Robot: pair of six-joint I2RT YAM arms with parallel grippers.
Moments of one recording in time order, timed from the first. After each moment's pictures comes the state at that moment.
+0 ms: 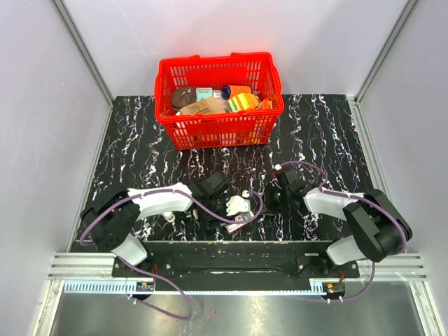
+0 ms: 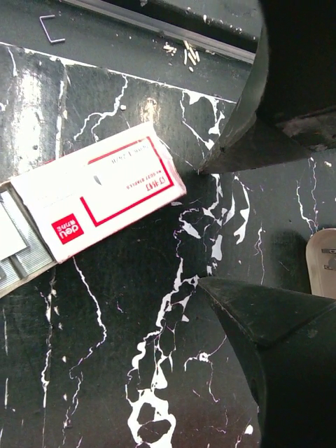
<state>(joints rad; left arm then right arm) -0.90 1.56 0.83 -0.44 0.30 0.55 0.54 1.45 0.53 -0.03 -0.39 0.84</state>
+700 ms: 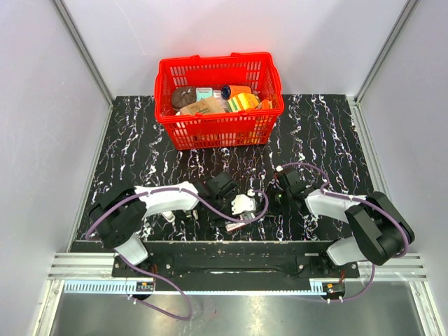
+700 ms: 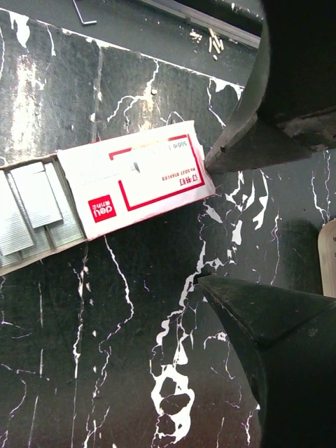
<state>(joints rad) -0.94 1.62 0.89 -0.44 0.24 0.52 0.54 1.42 0.51 -0.05 -0.38 0.84</state>
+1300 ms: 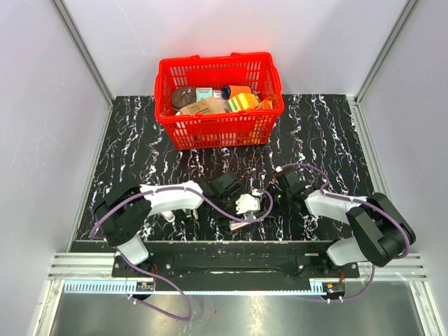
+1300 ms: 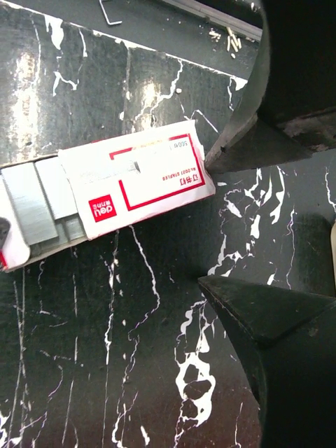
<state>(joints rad) -0.96 1.66 0.93 -0.43 0.22 0.51 0.55 1.41 0.51 -0.06 -0.39 0.87</state>
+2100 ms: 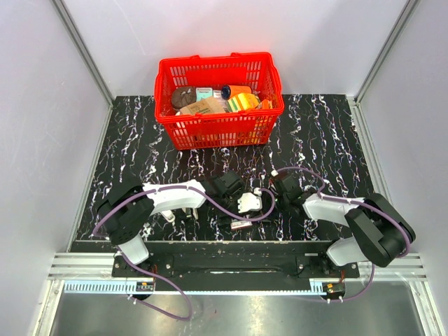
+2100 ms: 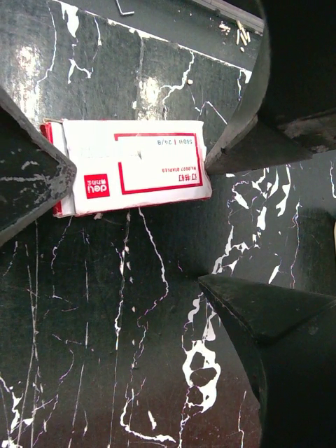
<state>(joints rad) -0.97 1.68 0.97 -0.43 0.20 0.50 0.62 1.41 0.48 0.01 -0.41 0.93</state>
